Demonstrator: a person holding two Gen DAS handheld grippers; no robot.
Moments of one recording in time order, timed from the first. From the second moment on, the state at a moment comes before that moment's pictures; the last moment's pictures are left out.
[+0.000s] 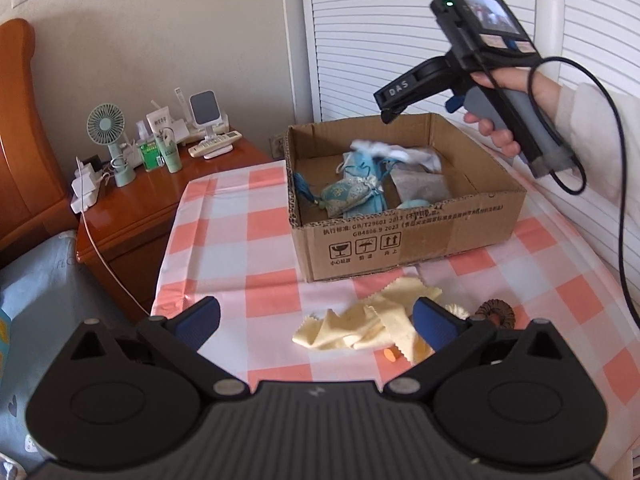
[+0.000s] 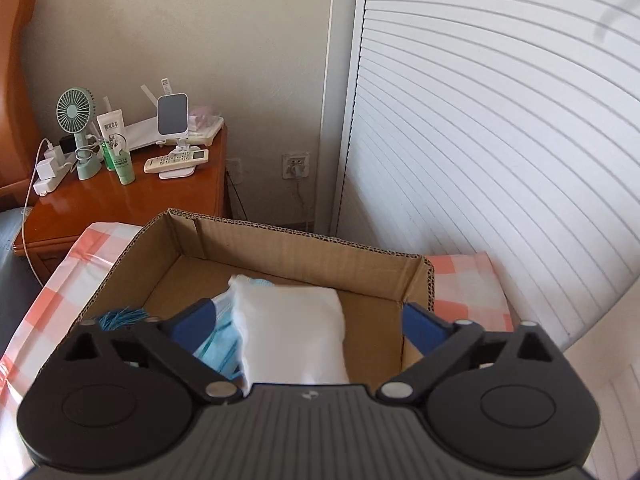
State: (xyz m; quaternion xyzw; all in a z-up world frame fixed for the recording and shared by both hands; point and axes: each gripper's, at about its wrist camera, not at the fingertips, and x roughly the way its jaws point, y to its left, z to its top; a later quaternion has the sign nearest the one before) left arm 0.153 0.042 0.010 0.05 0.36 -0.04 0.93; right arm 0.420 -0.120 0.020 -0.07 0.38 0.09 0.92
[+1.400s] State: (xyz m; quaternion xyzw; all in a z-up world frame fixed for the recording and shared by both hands) left arm 0.128 0.043 -0.001 0.03 0.36 -0.07 0.93; right arm 0.162 -0.145 -0.056 -0.09 0.43 0.09 0.89
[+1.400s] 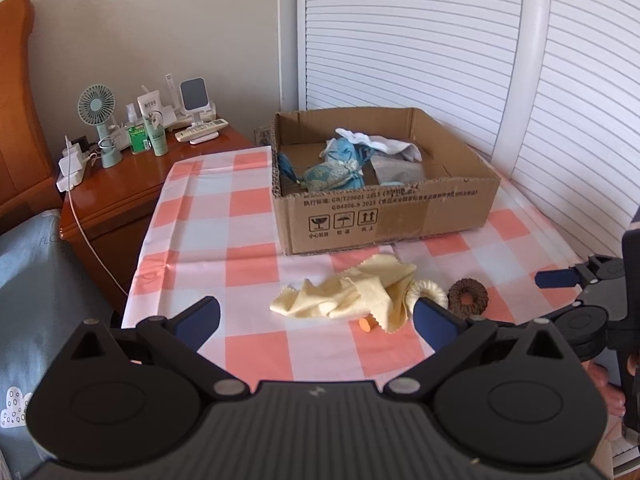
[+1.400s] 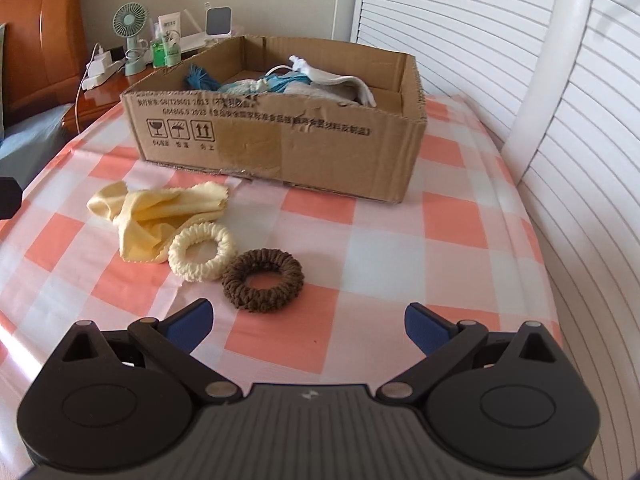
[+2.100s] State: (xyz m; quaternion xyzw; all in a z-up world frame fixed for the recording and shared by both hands) left arm 0.158 0.027 -0.032 0.04 0.40 -0.10 0.91; right arm 0.188 -0.156 -0.073 -0.08 0.40 0.08 0.91
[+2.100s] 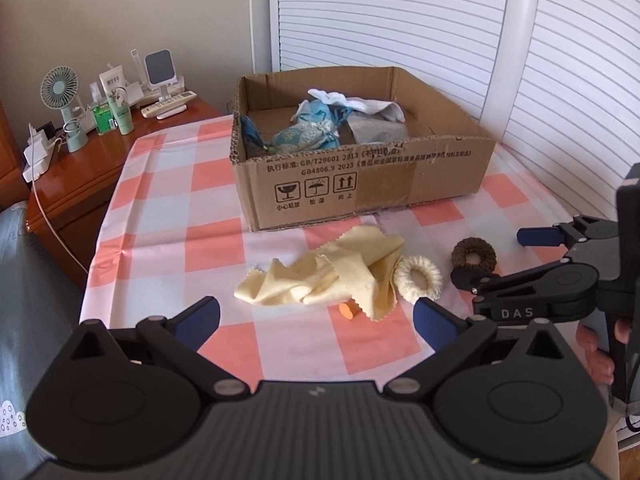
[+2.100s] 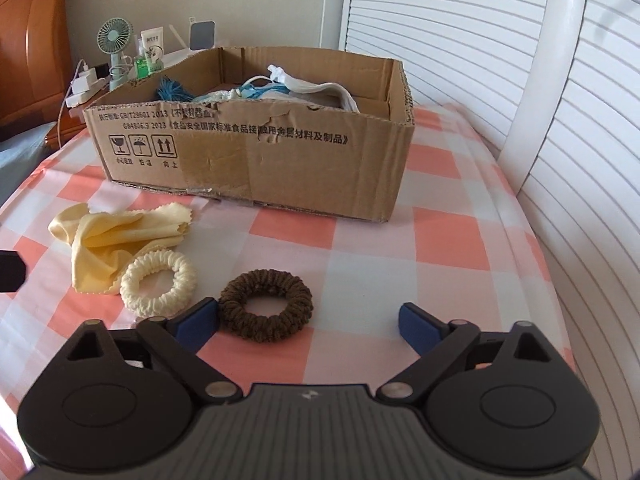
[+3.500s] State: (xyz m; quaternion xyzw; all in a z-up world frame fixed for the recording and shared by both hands) left arm 0.244 0.004 -0.080 0.04 0.42 -0.11 0.90; right arm 0.182 -0.159 -0.069 -0.07 0.38 0.11 0.92
